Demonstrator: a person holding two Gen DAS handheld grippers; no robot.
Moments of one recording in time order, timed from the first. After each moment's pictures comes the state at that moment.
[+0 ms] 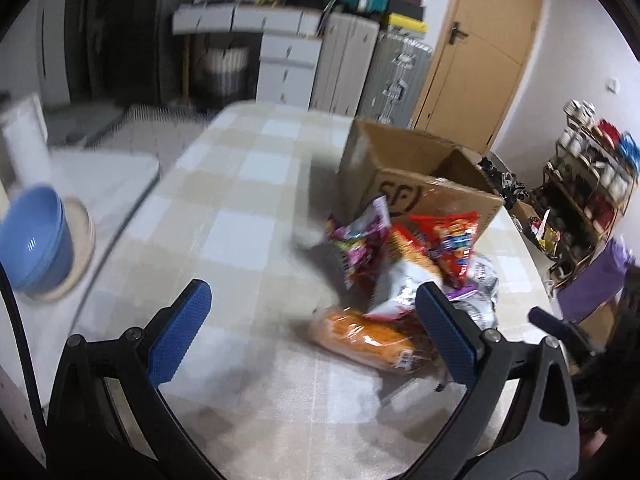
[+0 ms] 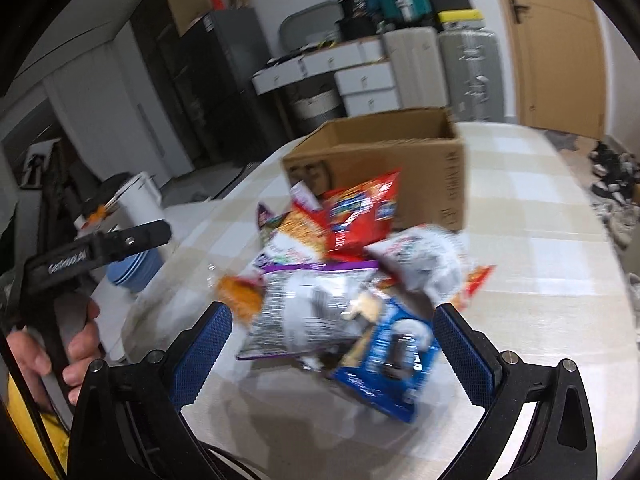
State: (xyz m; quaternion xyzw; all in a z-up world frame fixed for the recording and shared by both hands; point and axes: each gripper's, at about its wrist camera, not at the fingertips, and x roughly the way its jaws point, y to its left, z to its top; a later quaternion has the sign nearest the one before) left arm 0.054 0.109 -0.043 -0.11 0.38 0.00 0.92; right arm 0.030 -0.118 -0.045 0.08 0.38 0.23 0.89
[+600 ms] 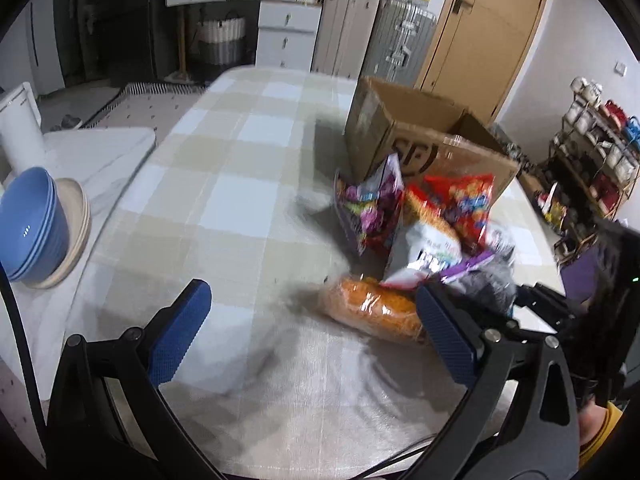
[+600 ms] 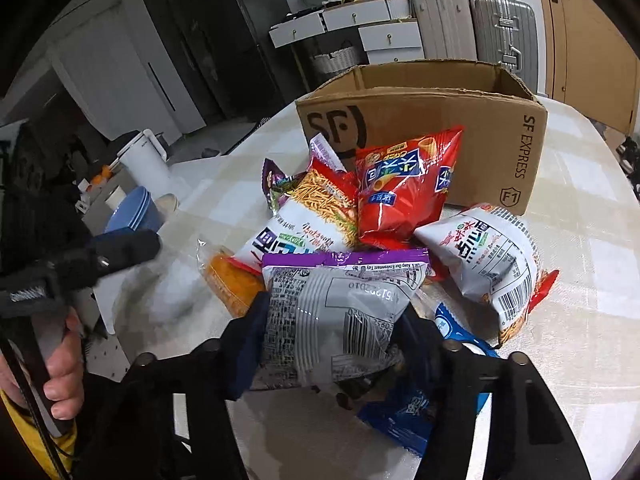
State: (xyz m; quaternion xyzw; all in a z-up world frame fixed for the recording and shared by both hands) left arm 0.064 0.100 -0.069 -0.09 0.44 0.00 0.89; right arm 0.082 -0.074 -0.082 0.04 0.44 0.26 0.86
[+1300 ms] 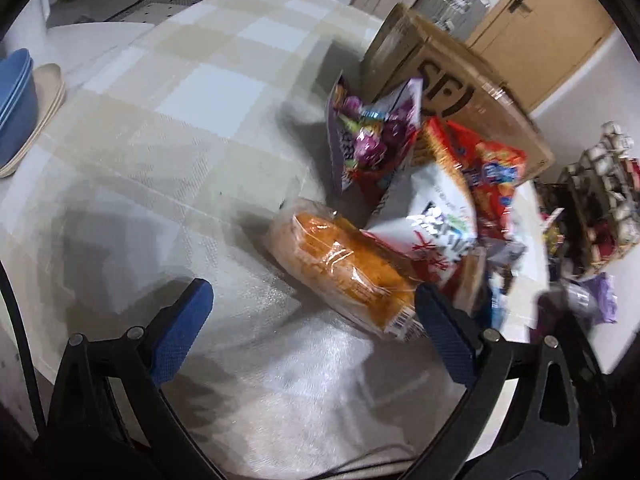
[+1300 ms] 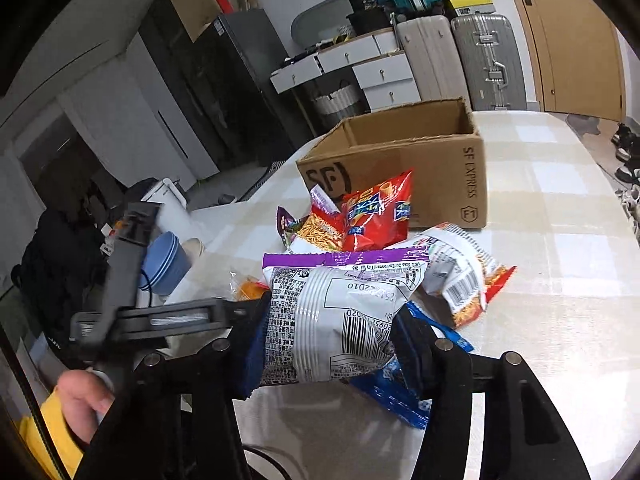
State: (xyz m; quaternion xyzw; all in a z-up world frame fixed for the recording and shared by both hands) left arm 0.088 0.069 -0.137 -0.21 0.52 0.04 0.82; right arm 0.042 -0.131 -0.043 0.12 0.38 0.27 0.88
